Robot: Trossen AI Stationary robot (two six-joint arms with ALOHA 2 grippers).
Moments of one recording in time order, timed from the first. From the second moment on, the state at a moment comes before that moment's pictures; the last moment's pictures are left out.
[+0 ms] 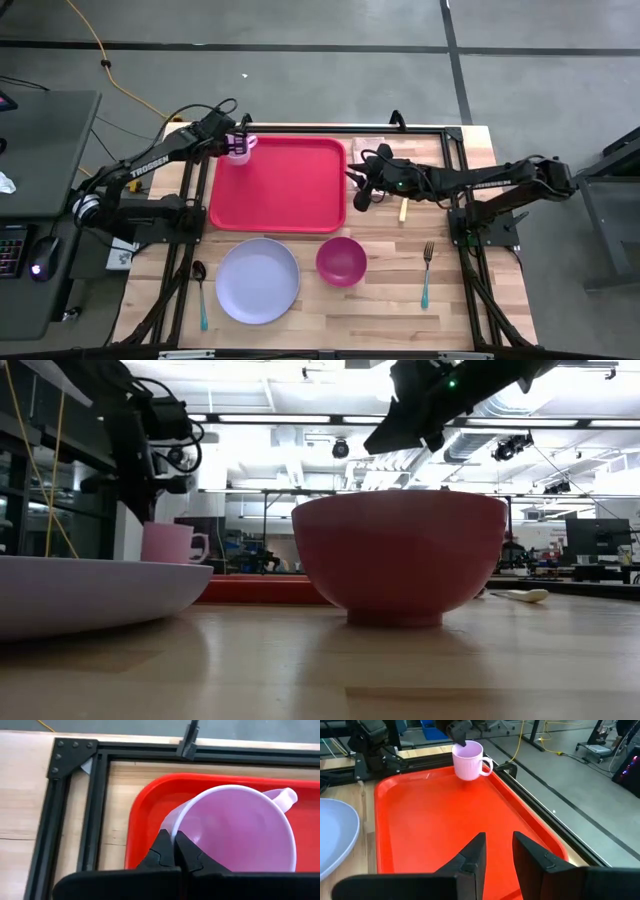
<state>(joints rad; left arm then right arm) 0.87 1.10 0.75 -0.69 -0.39 -0.64 -0.08 1.29 0.82 0.09 0.38 0.11</state>
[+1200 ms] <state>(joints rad) 1.02 1.12 0.72 -0.63 -0.36 -0.80 -0.08 1.29 0.82 0.09 0.37 0.13</state>
